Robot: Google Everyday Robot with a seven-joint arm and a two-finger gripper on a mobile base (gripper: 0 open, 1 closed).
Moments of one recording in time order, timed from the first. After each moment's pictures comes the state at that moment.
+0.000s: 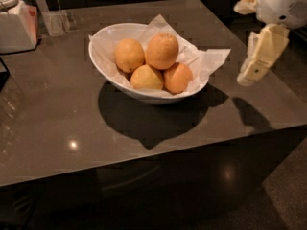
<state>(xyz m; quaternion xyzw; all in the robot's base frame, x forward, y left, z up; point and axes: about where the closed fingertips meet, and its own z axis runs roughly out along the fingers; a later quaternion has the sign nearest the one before) 0.505 -0.185 1.002 -0.63 0.74 0.01 0.23</state>
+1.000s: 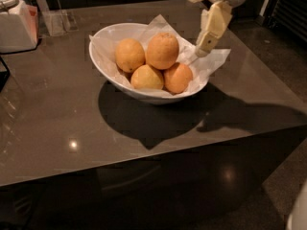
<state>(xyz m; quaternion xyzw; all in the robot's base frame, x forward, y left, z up) 0.591 -0.105 1.005 -0.68 0.68 0.10 0.26</state>
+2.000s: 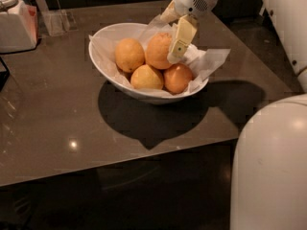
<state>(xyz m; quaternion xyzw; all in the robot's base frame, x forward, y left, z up) 0.625 -0.048 0.954 -0.69 0.67 0.17 0.21</state>
